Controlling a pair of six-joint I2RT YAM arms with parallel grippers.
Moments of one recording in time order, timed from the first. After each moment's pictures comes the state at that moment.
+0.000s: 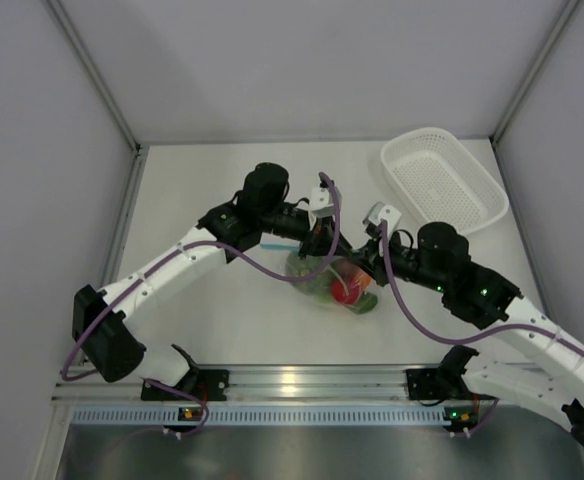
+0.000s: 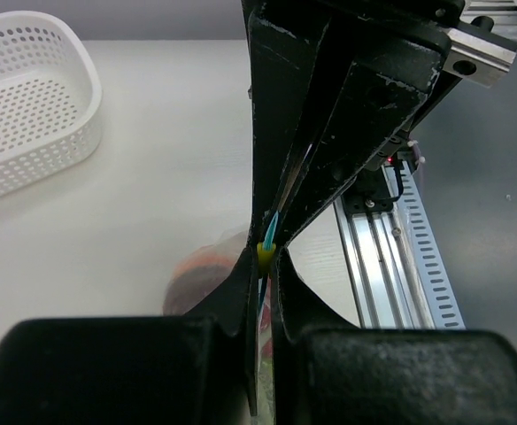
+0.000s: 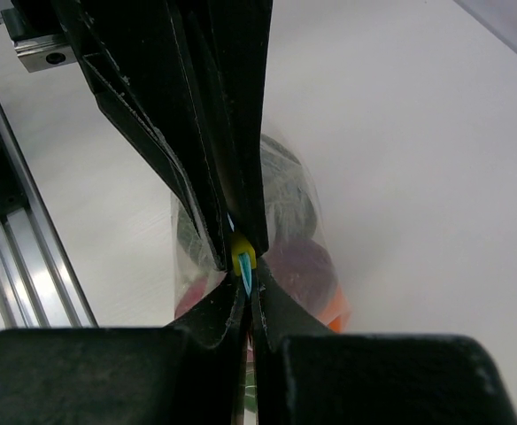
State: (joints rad) left arm -0.76 1.43 1.32 -0.27 0.93 0.22; right arm 0.81 0.82 0.89 -0.38 -0.18 -0.09
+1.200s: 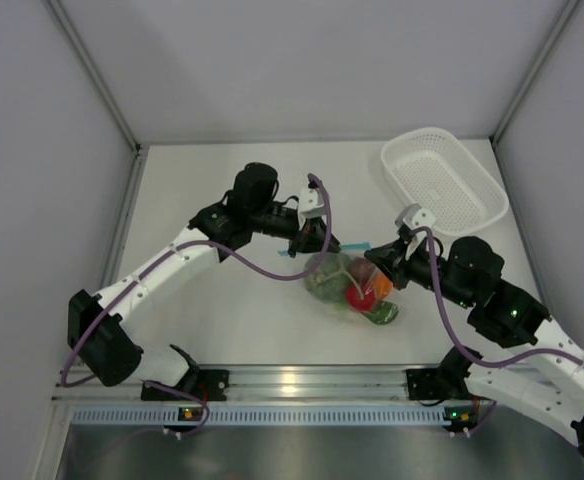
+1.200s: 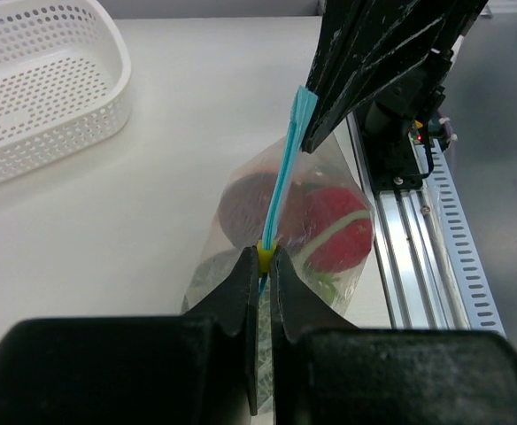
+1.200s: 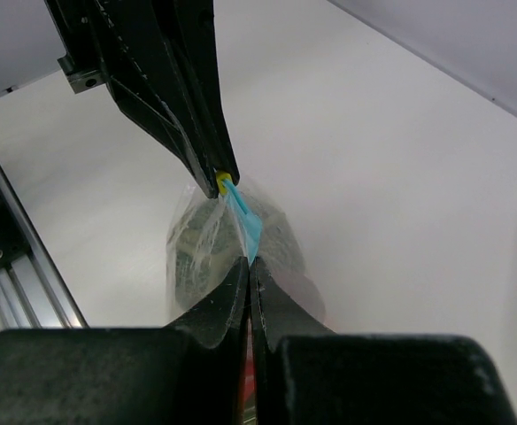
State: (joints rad) left arm -0.70 1.40 1.28 -0.31 0.92 0.32; right arm 0.81 0.65 0.87 -0.39 -0.08 -0.02
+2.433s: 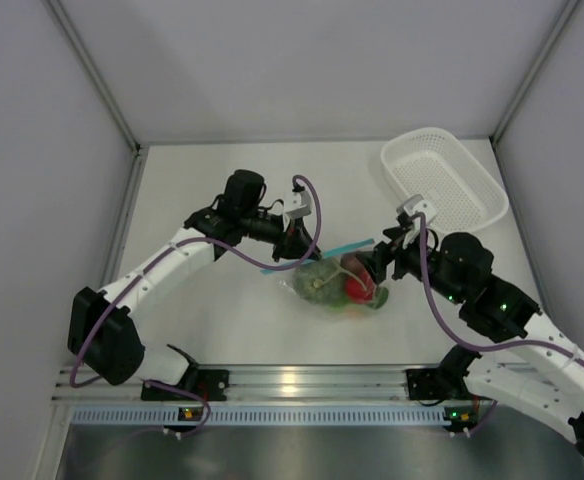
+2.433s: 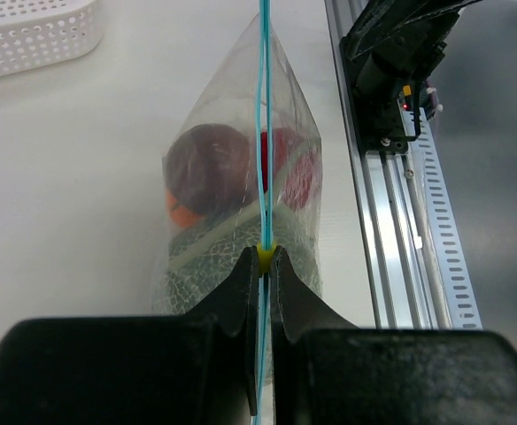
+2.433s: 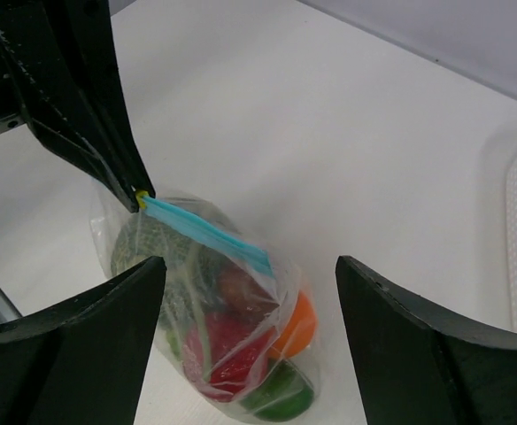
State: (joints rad) left arm -0.57 1.40 1.16 -0.35 1.03 0.34; right arm 0.80 0.69 0.85 -0.36 0.08 0.05
